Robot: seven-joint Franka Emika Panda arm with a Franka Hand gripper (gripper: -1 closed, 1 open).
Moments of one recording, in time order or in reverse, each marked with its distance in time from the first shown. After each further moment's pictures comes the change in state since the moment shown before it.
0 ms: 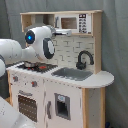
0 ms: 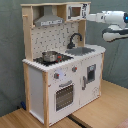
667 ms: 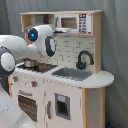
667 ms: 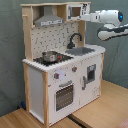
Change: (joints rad) arm -0.036 0.128 0.073 0.113 -0.006 0.000 -0.050
